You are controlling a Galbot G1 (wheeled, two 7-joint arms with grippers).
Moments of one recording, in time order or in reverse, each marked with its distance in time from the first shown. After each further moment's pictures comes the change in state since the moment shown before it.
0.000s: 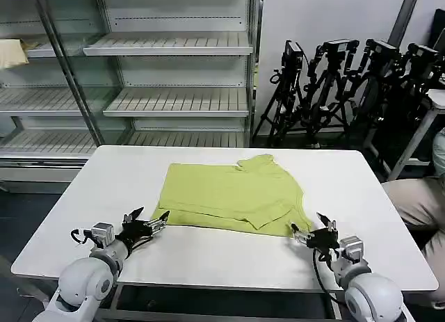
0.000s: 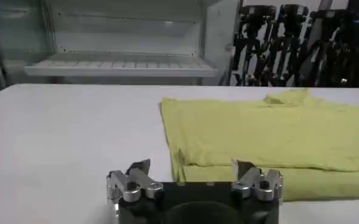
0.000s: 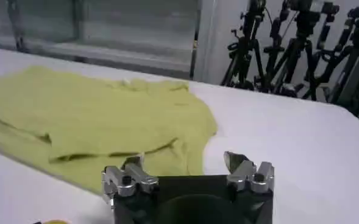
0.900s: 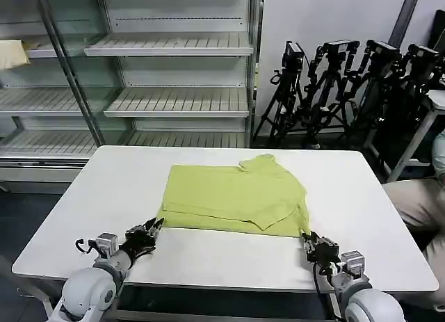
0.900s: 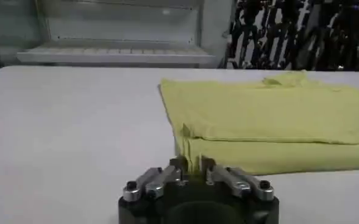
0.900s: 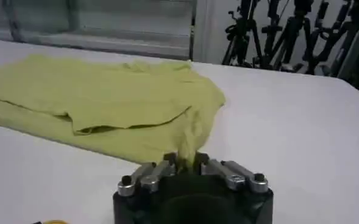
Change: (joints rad) left arm 0.059 -0.010 0.006 -0.008 0.035 0.002 0.027; right arm -0.072 0.012 0.016 0.041 0.024 -0.006 0.012
